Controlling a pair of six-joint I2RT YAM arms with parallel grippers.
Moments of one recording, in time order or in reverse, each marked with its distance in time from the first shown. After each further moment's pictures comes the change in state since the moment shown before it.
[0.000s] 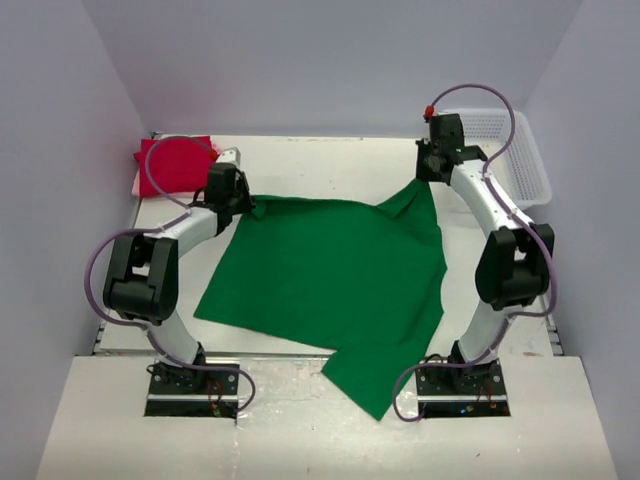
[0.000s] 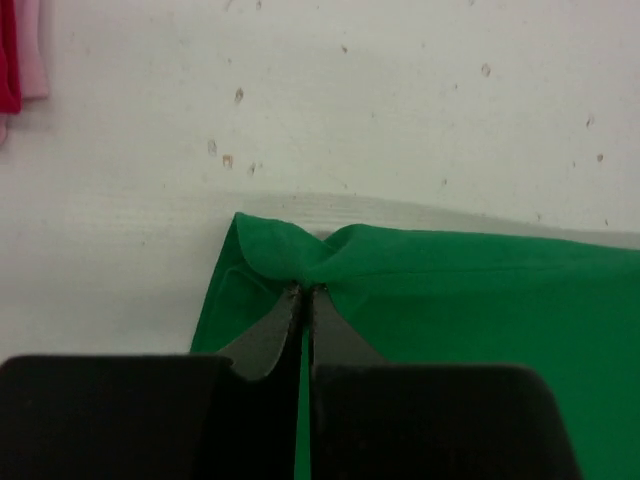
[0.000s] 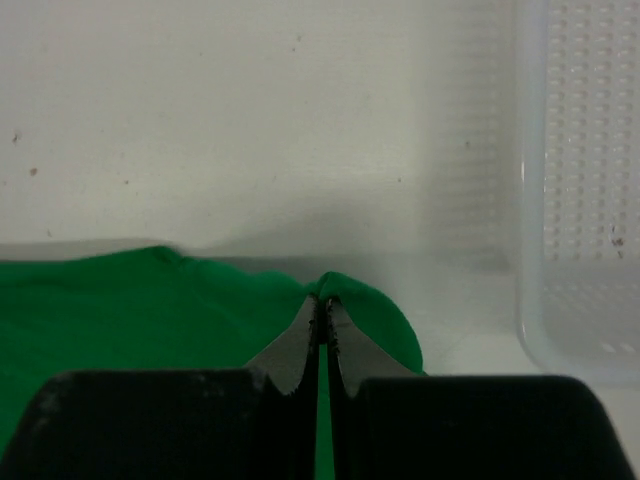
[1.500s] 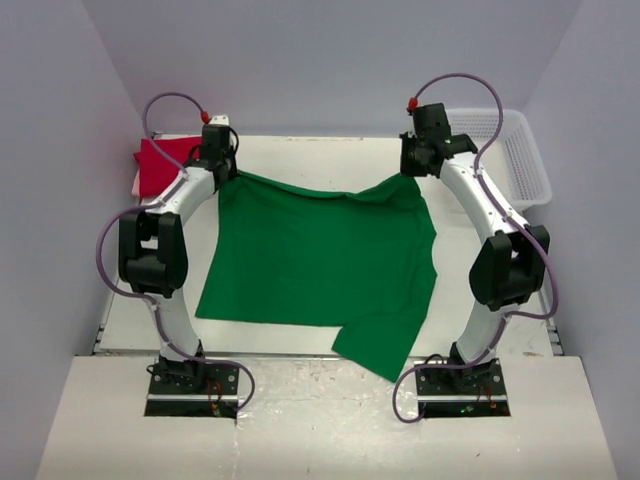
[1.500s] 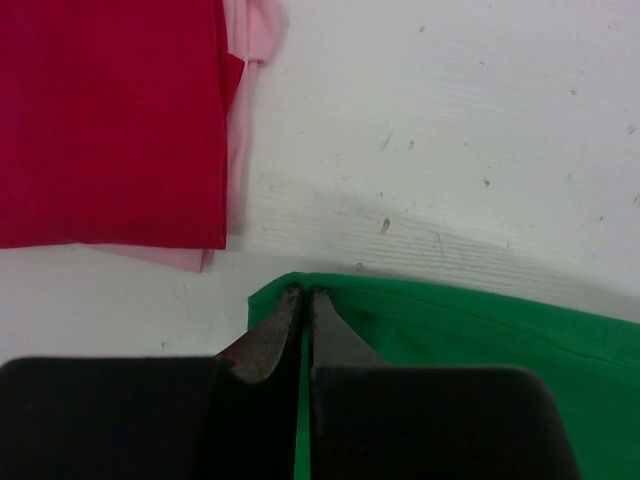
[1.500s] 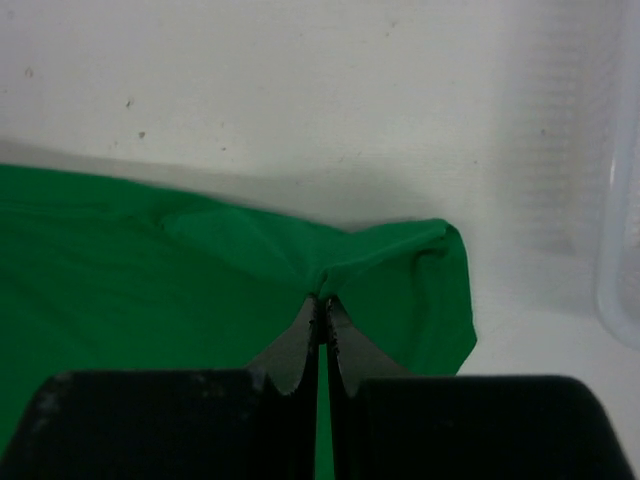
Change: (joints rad) left arm 0.068 0.212 0.465 -0.312 -0.206 0.190; right arm 0.072 0.058 0.199 -0.150 -0.025 0.055
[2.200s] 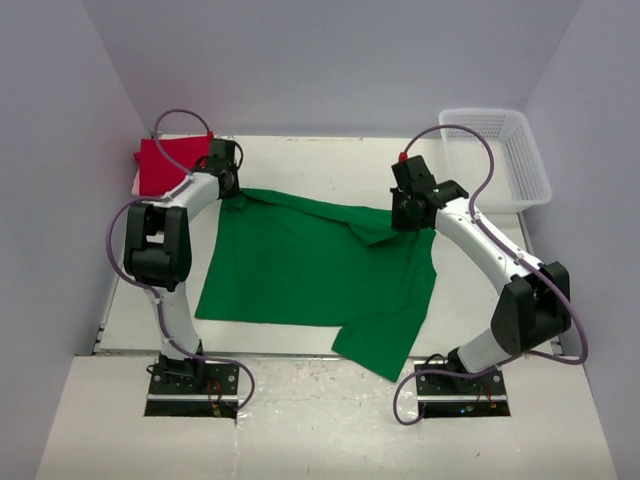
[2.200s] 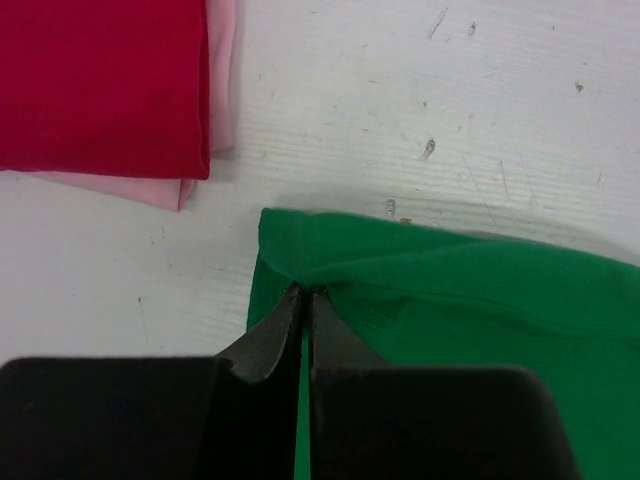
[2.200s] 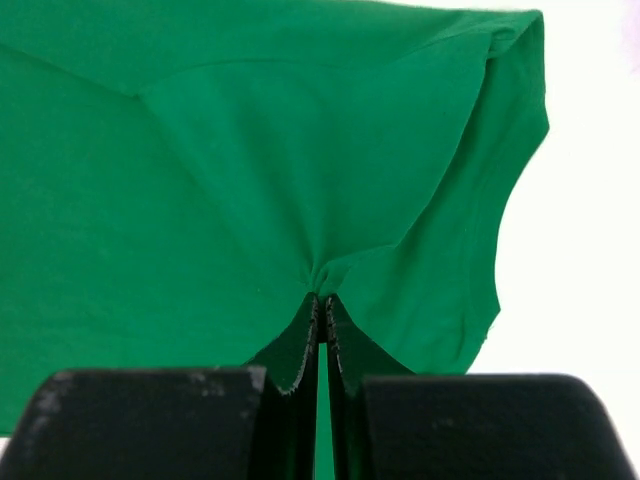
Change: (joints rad) left arm 0.000 0.075 -0.032 -0.068 -0.007 -0.013; right arm 0.172 -0.304 -0.456 -0.050 0.091 0.197
